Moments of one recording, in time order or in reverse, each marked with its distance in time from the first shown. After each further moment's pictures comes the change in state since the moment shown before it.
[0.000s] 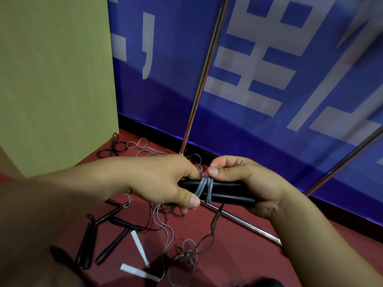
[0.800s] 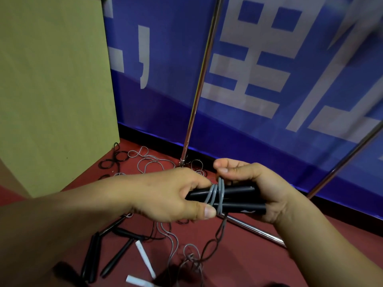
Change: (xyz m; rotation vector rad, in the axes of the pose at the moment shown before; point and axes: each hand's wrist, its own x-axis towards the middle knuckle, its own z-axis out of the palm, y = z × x) left_hand -0.005 0.012 0.011 -0.148 -0.033 0.085; right_hand 0.000 0.002 -0.013 0.188 -0.077 0.008
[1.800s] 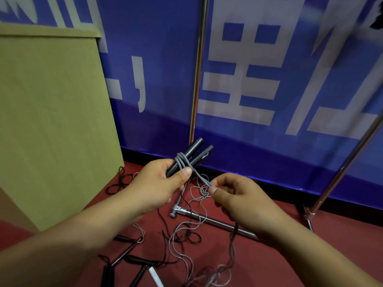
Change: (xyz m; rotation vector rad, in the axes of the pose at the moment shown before) left_hand 0.015 -0.029 -0.024 -0.279 0.733 -0.088; right_hand 0.014 0.025 0.009 -0.631 0.381 -0.293
